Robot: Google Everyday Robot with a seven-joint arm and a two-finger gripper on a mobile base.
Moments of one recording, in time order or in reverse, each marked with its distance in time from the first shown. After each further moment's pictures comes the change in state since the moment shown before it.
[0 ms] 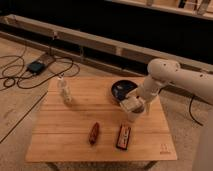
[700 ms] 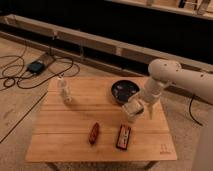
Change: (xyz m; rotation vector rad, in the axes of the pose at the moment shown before) arm 0.017 -0.029 -0.003 0.089 0.055 0.039
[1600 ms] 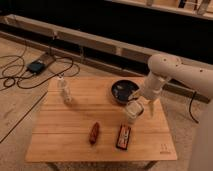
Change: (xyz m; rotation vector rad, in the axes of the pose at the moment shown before) arm -0.005 0.012 -0.022 0.014 -0.011 -0.031
